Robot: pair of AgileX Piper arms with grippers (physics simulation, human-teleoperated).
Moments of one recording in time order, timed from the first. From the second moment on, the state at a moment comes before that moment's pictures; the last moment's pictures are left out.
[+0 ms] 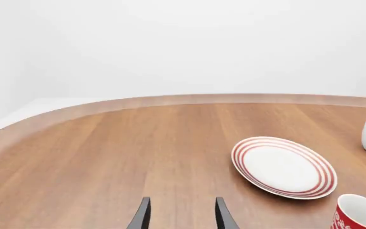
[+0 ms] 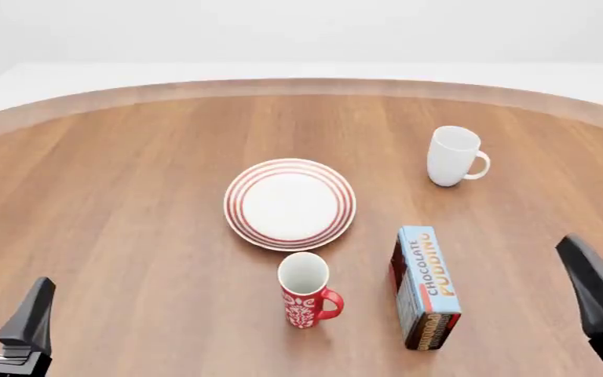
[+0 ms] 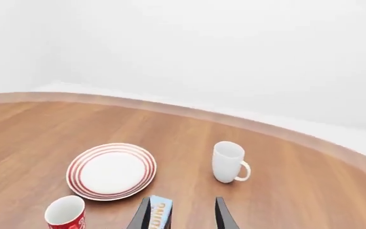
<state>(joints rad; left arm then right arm) 0.00 0.01 0.00 0.00 0.00 0.23 0.16 -0.35 0.20 -0.08</state>
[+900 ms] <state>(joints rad) 0.00 0.01 0.00 0.00 0.00 0.56 0.74 -0.87 0.53 -0.21</state>
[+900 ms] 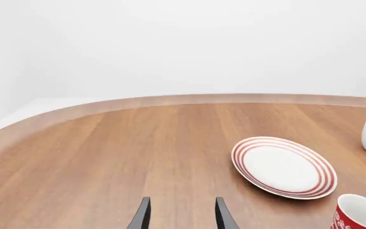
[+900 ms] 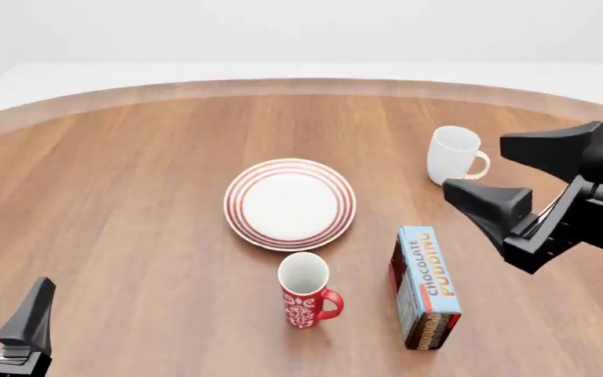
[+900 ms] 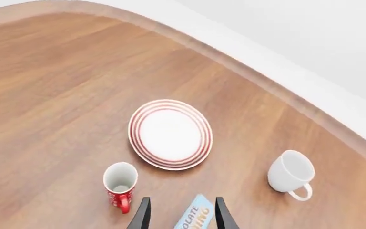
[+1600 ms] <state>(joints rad) 0.00 0.01 0.00 0.00 0.00 0.68 0.91 -0.87 0.59 -0.13</state>
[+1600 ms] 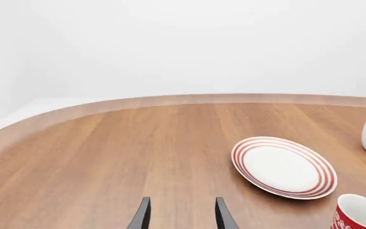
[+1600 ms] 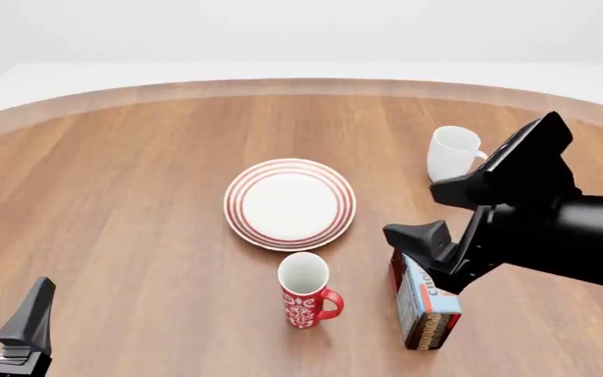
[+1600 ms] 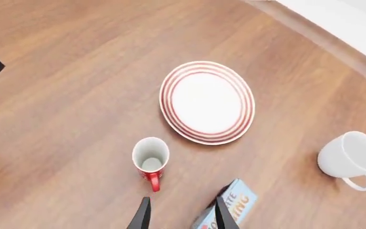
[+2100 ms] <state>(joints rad) 0.00 0.01 0.00 0.00 0.00 0.74 1.03 -0.84 0.54 -0.08</state>
